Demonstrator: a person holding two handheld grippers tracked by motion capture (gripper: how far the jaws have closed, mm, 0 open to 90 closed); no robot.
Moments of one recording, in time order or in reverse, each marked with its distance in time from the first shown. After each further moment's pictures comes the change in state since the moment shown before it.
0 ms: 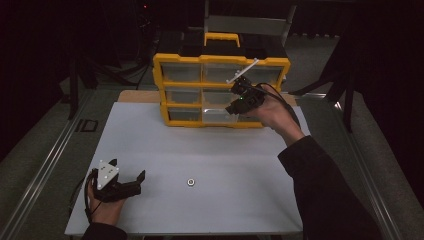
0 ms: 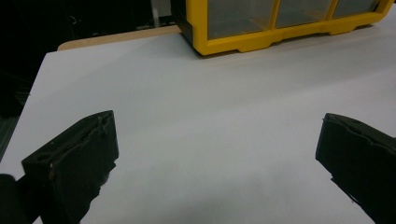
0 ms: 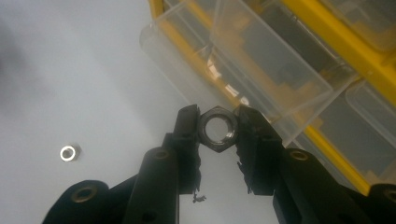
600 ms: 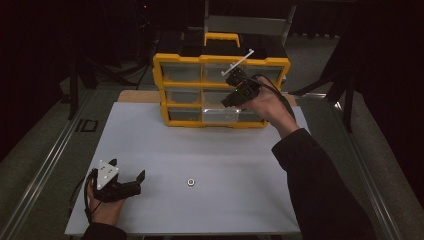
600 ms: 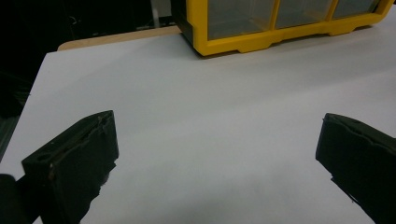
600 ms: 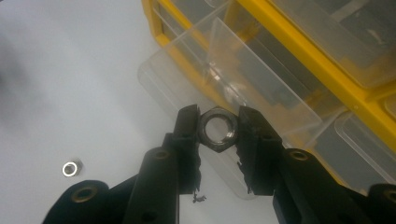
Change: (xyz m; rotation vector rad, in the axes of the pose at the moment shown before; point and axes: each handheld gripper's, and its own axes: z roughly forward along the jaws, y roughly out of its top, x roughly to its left) left arm 0.000 0.000 0.000 0.002 -0.002 -0.001; right arm -0.002 0.022 0.001 -0.003 0.002 0.008
